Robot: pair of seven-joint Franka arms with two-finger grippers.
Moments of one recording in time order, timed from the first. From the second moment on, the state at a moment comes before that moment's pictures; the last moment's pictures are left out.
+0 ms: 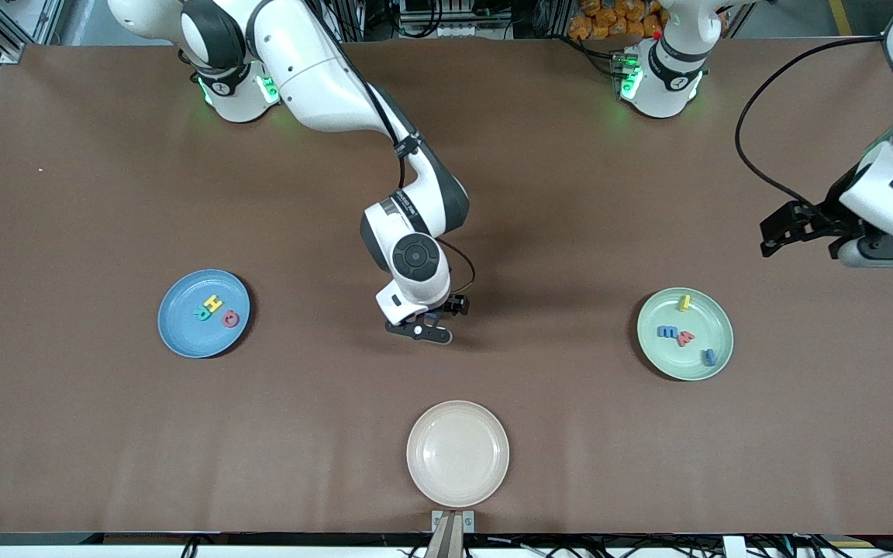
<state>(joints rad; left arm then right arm) 0.12 0.02 -0.21 -1.66 0.01 1.80 -0.07 0.91 1.00 -0.34 -1.18 0.40 2.10 0.73</state>
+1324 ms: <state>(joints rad) 0.02 -0.01 -0.12 -1.60 -0.01 1.69 -0.07 0.94 1.02 -0.34 -1.17 0.37 2.13 0.74</state>
